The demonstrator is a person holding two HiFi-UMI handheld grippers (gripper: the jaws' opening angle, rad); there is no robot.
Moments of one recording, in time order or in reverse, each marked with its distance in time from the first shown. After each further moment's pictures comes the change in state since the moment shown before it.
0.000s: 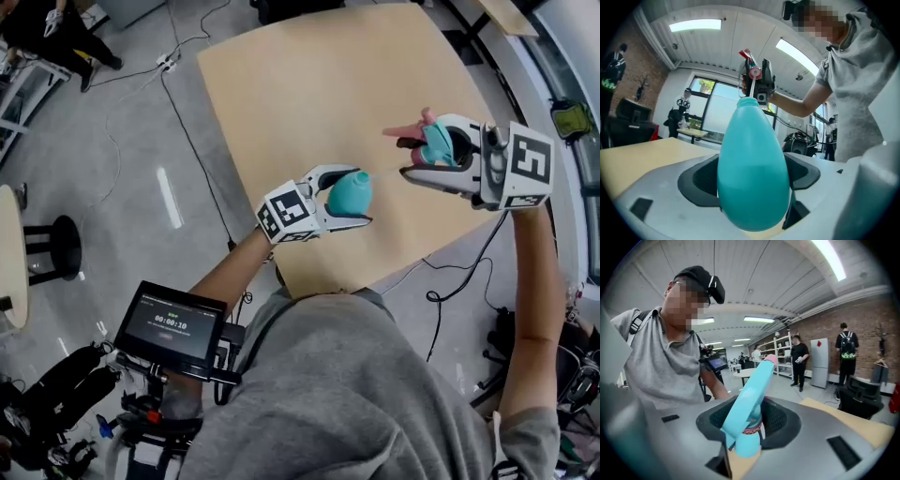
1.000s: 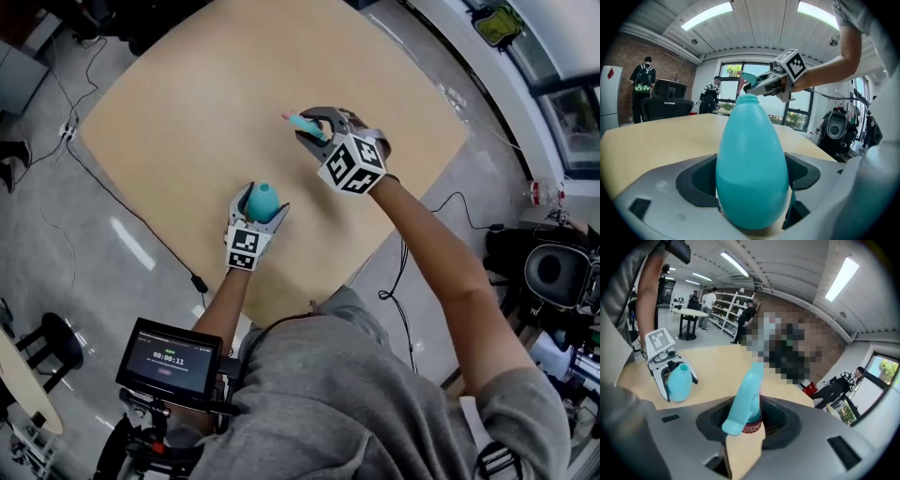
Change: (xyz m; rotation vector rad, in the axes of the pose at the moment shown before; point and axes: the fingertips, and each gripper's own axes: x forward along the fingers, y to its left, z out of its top) left arm -0.129 0.099 -0.156 0.035 0.282 0.701; right arm 0.110 -0.170 -0.165 -0.305 0.360 -0.769
